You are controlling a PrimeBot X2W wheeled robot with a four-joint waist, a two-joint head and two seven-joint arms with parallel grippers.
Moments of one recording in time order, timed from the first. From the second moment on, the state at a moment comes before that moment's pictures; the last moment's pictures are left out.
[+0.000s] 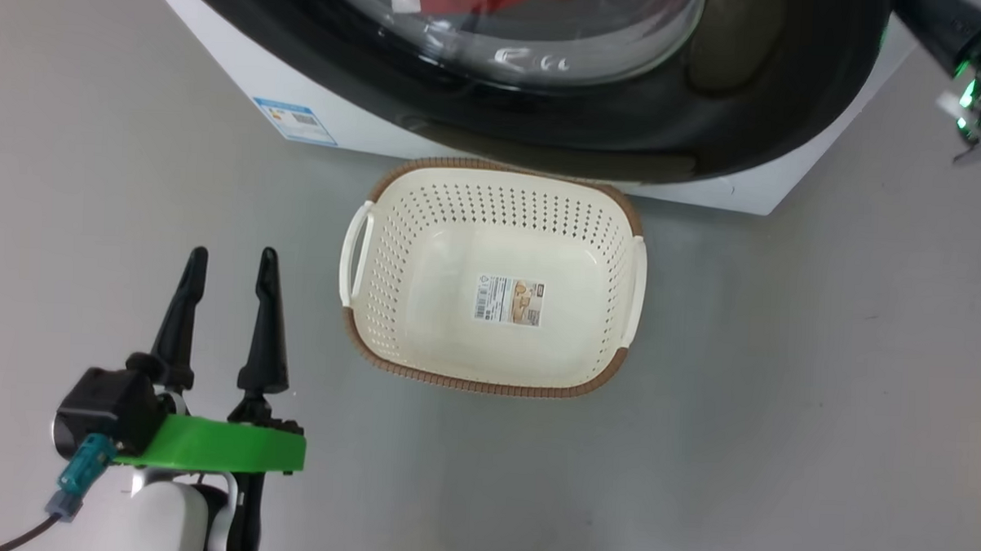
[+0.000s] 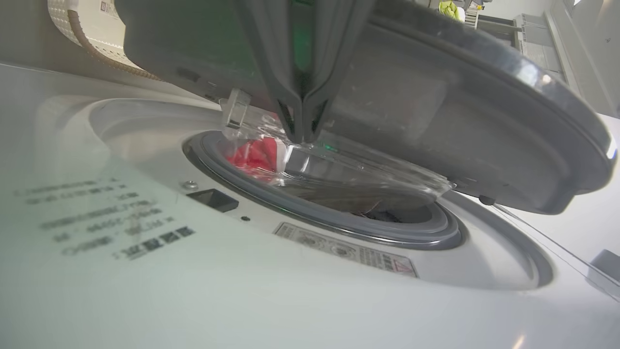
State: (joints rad) left arm -0.27 0.03 -0.13 0.10 -0.31 -0.05 -0.25; right arm -1.03 -0.55 0.35 0.50 1.66 0.13 0.52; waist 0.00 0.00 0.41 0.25
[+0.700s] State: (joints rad) left arm -0.17 0.03 -0.11 0.15 -0.27 -0.08 -0.25; right arm -0.76 -0.46 0.34 0.40 1.66 0.13 0.58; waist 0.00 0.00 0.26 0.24
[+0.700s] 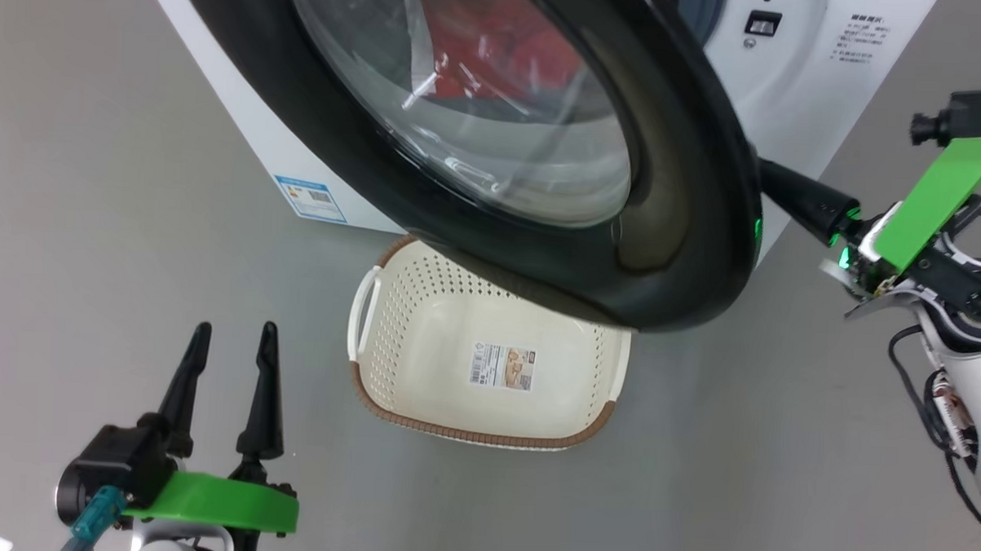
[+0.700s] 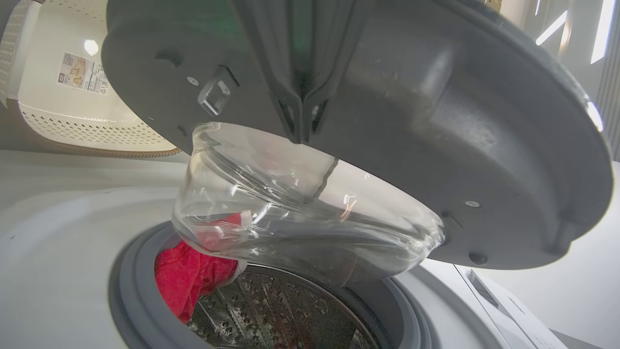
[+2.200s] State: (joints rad) left arm -0.09 0.03 -0.07 0.19 -0.25 -0.10 -0.25; right arm -0.57 -0.37 0.27 0.30 1.60 0.13 0.65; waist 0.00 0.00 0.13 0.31
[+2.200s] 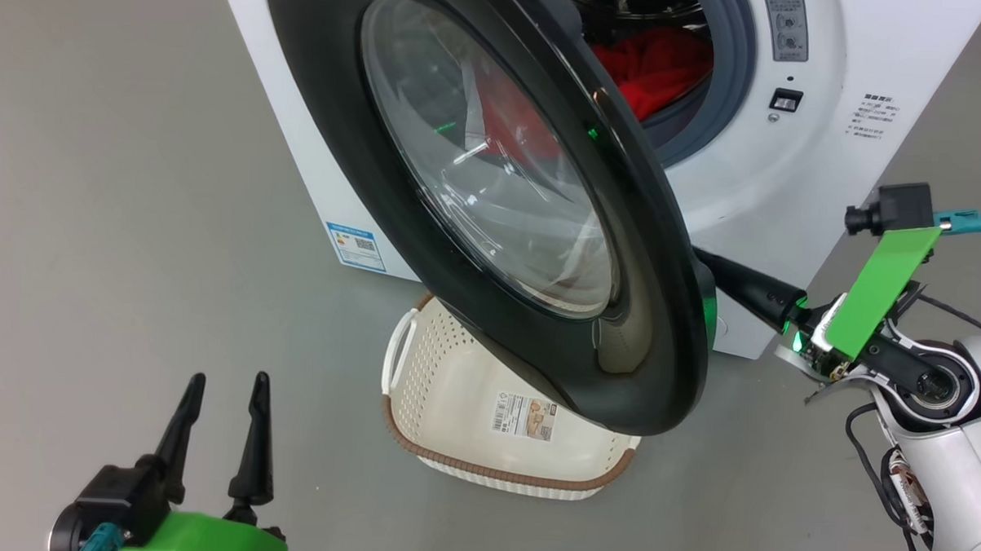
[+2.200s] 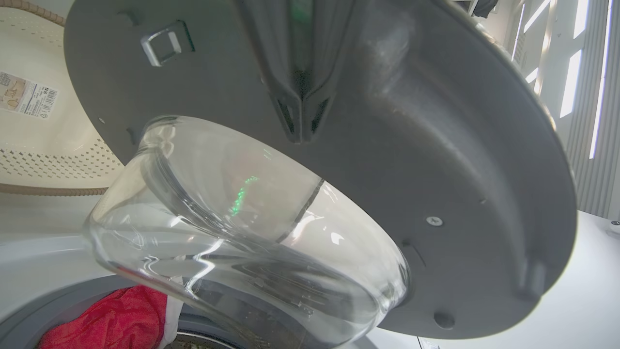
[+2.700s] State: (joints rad) left arm -0.09 0.03 -0.07 0.19 -0.25 -0.10 -0.25; right arm -0.50 -0.43 0.24 0.12 1.46 0.13 0.45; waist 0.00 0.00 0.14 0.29
